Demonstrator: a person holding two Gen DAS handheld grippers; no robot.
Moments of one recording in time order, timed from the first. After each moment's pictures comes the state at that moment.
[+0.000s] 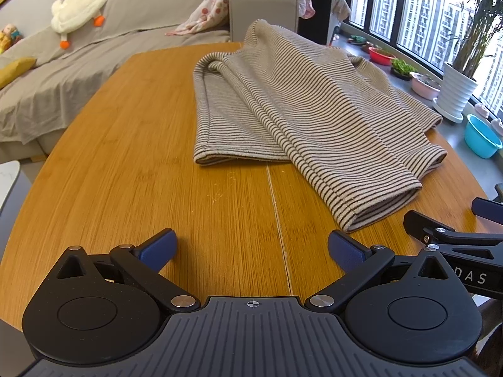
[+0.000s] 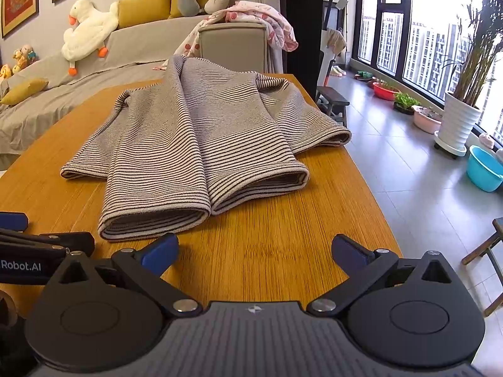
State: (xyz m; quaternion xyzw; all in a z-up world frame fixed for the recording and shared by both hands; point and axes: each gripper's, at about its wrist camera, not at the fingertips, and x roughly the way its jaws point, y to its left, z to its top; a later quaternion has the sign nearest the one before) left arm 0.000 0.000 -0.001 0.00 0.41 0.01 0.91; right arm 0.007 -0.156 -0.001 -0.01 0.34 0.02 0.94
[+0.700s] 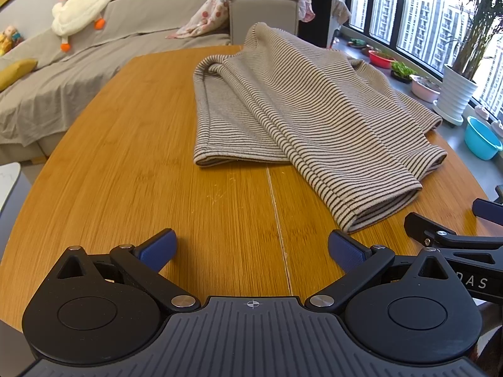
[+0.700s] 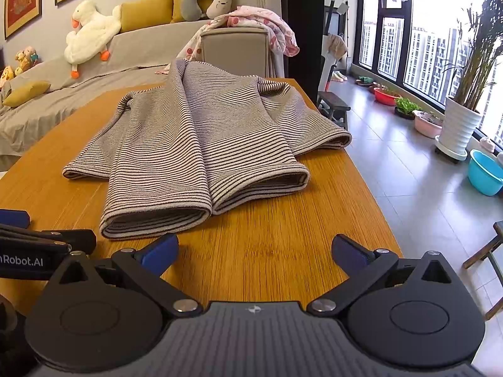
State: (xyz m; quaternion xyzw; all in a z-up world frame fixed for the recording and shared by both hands) left arm 0.000 -0.002 -0.004 0.00 0.40 0.01 0.92; right arm 0.002 -0.156 -0.003 -0.01 0.33 0.02 0.94
